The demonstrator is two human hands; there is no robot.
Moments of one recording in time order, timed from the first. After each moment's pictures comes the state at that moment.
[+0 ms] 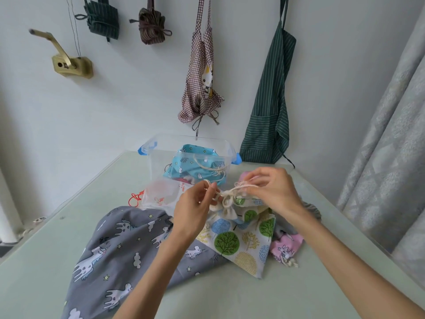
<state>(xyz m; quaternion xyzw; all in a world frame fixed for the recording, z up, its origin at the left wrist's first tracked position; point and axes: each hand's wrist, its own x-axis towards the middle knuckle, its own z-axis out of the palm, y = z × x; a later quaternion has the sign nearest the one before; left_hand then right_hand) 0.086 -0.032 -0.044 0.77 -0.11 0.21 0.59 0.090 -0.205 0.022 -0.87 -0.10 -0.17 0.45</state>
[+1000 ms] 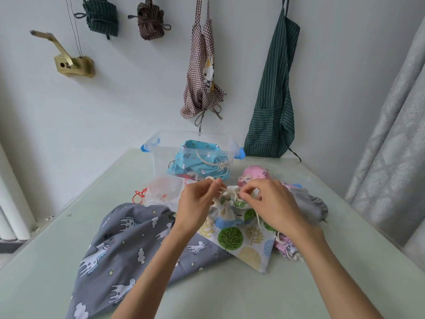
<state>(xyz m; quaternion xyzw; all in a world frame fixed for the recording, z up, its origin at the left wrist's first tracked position) 0.083 -0.034 -0.039 0.75 -0.10 0.18 0.63 0.082 -0.205 -0.007 -0.94 -0.16 -0.21 0.22</state>
